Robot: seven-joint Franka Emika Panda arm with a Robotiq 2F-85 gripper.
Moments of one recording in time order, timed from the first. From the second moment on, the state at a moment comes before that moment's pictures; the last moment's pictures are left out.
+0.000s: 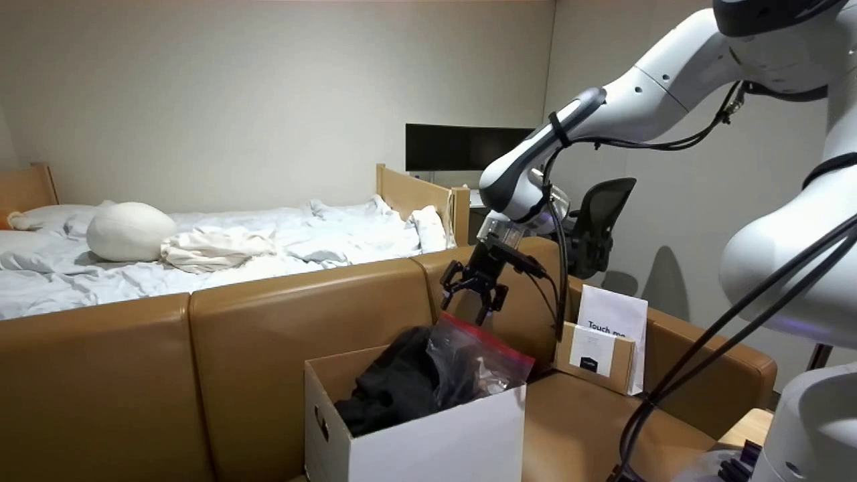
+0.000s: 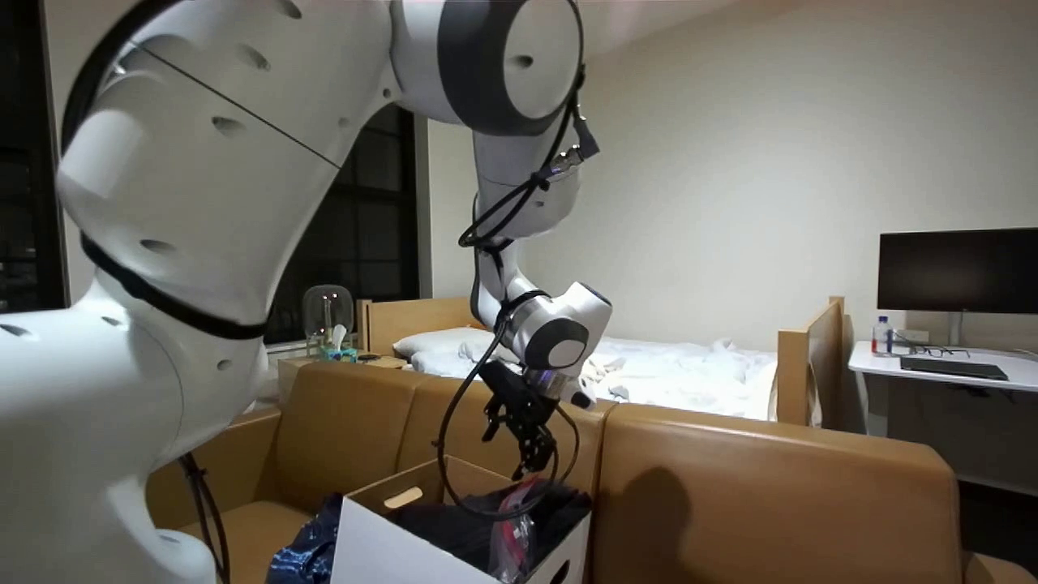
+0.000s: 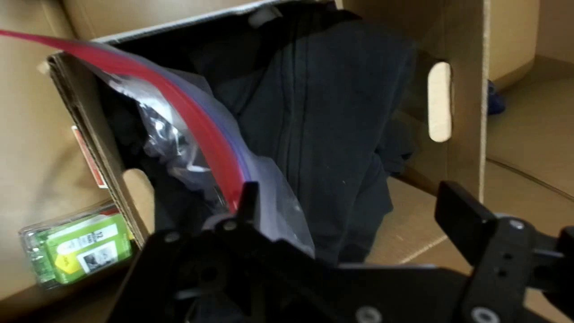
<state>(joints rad) -1.03 0.55 0.93 -2.24 0.15 2.47 0.03</state>
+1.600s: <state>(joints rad) -0.16 0.47 0.14 -2.38 0.25 2.97 0.13</state>
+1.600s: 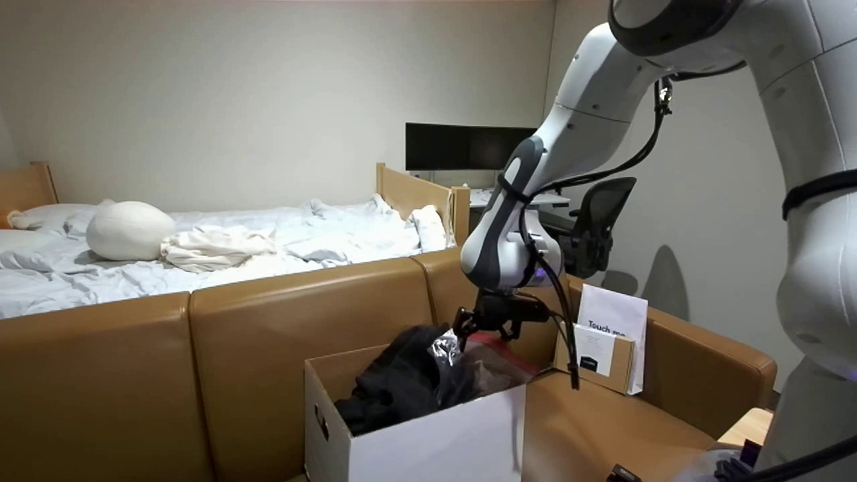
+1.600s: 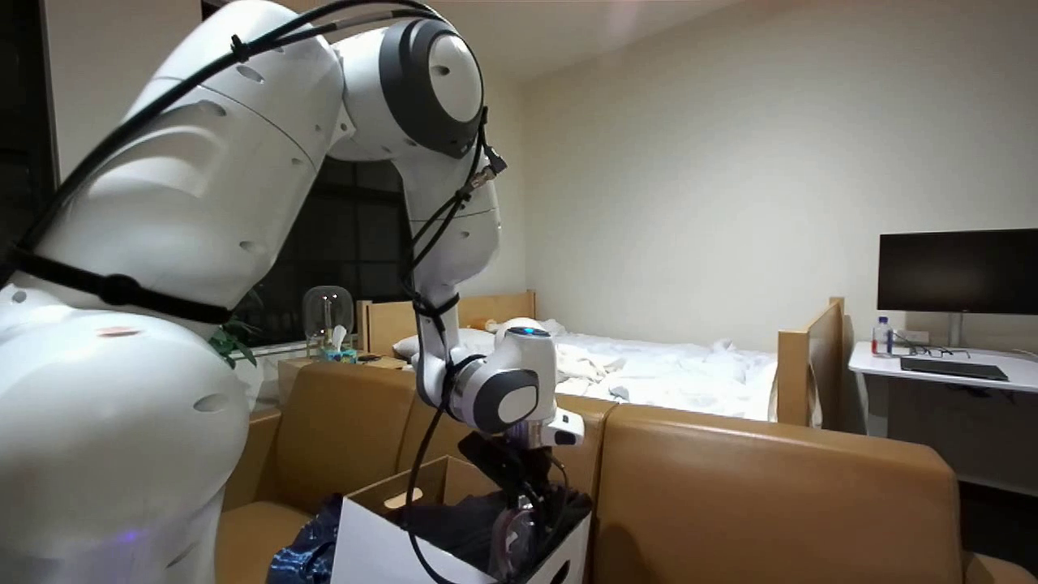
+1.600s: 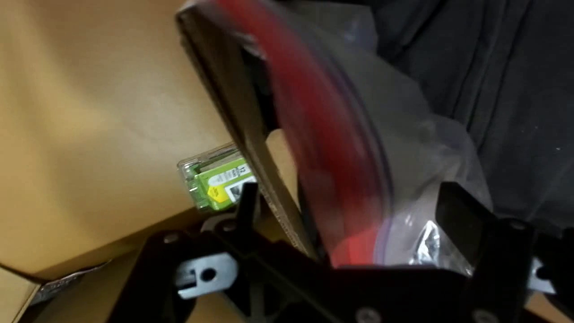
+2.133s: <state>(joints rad) -0.49 0.54 0.53 -2.33 0.50 3.04 0.05</state>
